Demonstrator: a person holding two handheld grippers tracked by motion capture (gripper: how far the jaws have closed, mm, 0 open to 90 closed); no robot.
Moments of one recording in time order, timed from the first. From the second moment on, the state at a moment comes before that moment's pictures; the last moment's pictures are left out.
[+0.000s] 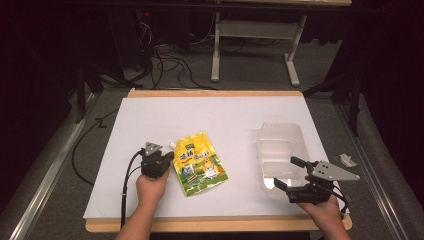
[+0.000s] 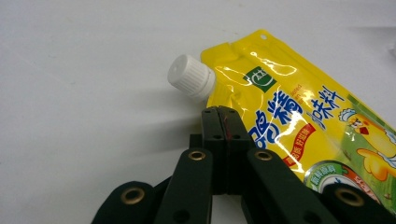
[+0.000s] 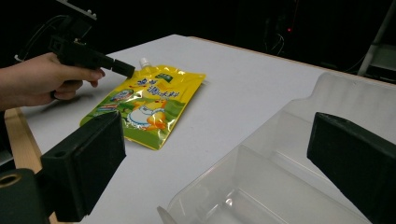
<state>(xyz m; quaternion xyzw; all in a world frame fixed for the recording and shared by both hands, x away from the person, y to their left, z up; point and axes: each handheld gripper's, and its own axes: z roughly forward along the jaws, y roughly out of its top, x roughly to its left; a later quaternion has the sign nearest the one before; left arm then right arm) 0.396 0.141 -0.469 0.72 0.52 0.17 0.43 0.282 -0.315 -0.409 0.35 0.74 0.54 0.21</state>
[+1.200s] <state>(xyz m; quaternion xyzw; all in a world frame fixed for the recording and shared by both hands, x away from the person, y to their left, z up) 0.322 0.113 -0.411 0.70 0.37 0.31 0.53 0.274 -0.302 -0.403 0.34 0.74 0.54 0.23</state>
